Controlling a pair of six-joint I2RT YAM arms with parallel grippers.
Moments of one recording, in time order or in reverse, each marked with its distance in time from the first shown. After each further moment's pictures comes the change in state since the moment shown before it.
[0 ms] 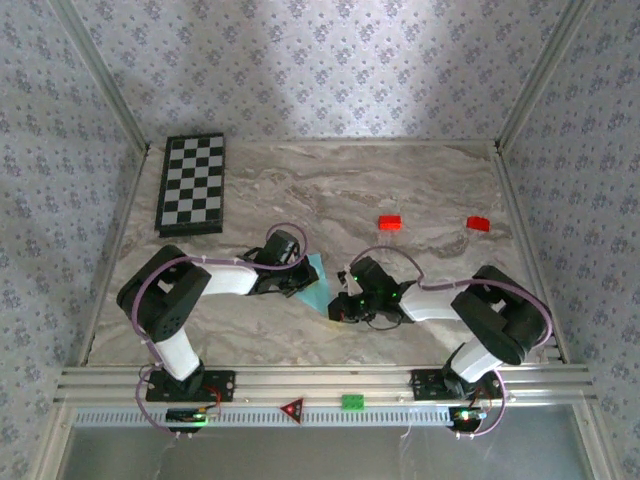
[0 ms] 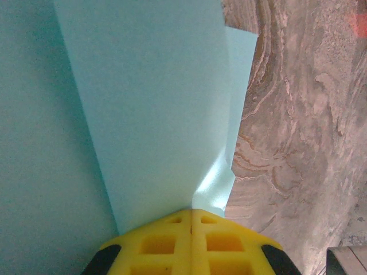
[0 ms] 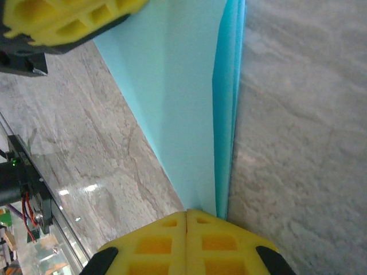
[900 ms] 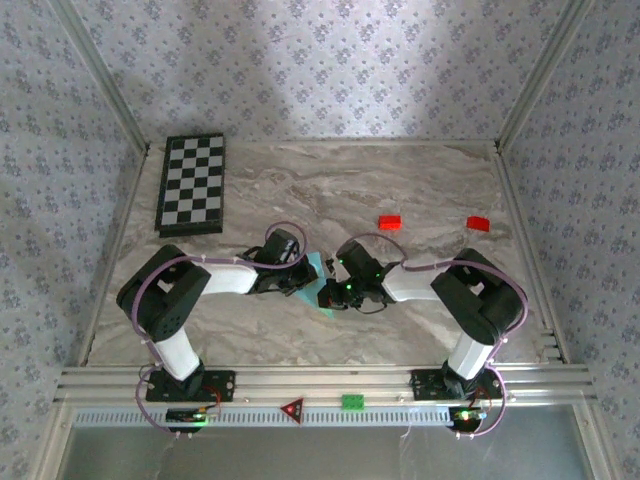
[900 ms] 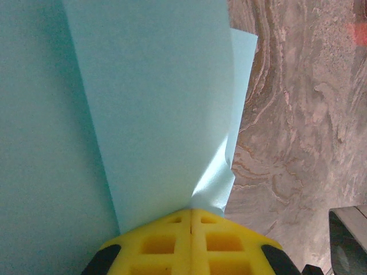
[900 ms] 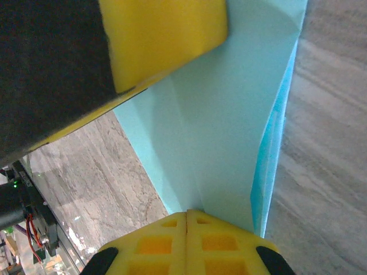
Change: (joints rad) left arm 0.005 0.000 0.008 -0.008 -0.012 0.004; right arm -0.032 0.163 0.213 -0.118 -0.031 -0.046
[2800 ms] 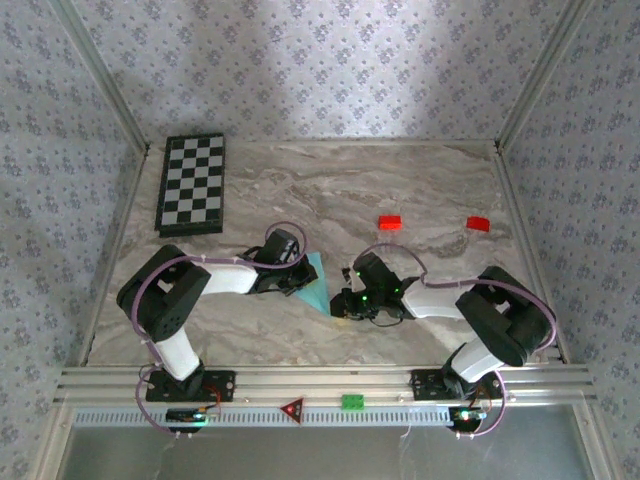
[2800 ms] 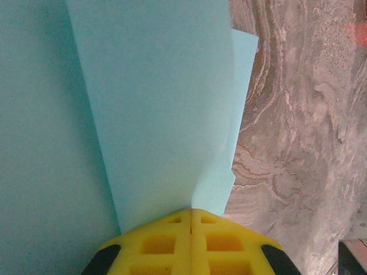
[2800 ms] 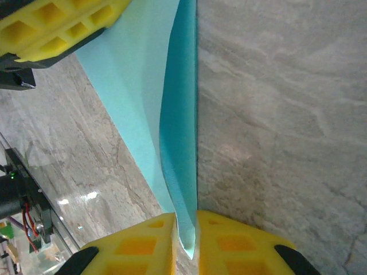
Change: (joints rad) left arm 0.001 0.000 0.001 -0.001 0.000 0.000; right arm -0.009 -0.175 -0.180 0.036 0.044 0.048
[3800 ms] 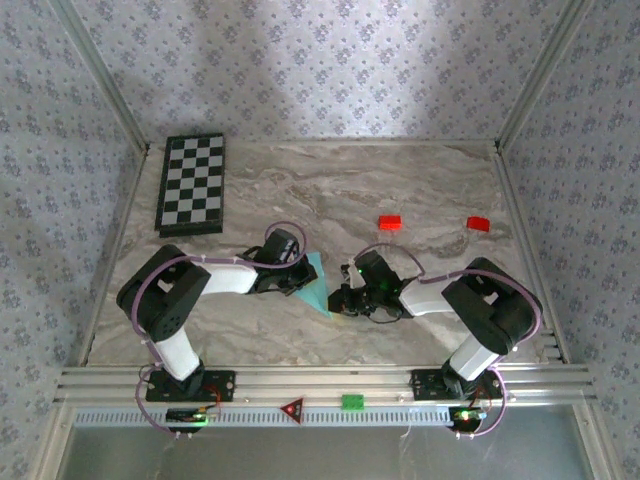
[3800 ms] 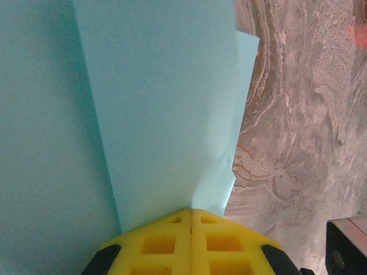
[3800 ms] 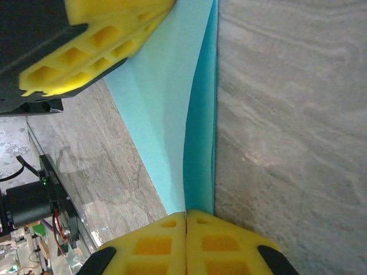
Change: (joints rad) left arm 0.001 0.000 0.000 0.000 -0.003 0.000; right arm -0.033 0.087 -0.026 0.204 -0.091 0.056
